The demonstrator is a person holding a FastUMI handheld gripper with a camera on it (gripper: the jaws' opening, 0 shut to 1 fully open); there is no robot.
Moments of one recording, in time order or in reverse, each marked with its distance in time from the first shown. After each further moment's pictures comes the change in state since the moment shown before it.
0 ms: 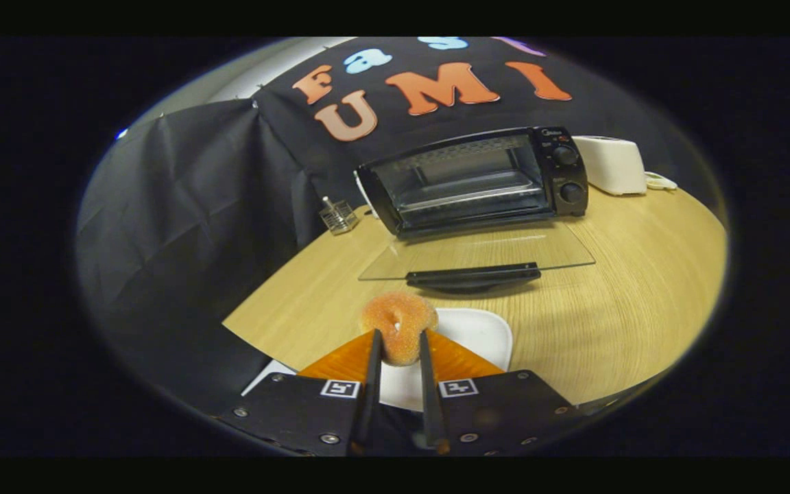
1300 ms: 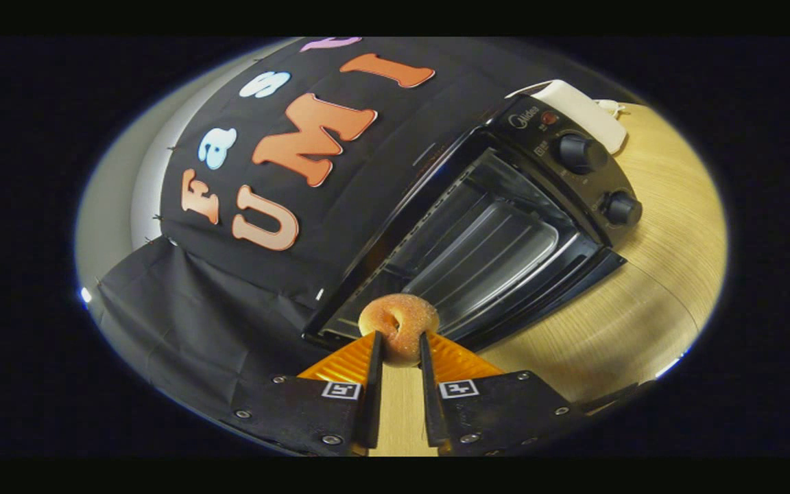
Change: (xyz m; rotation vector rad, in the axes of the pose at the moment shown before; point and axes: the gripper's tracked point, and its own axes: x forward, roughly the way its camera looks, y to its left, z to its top) arm 0.147 -0.038 0.193 0.594 -0.231 0.007
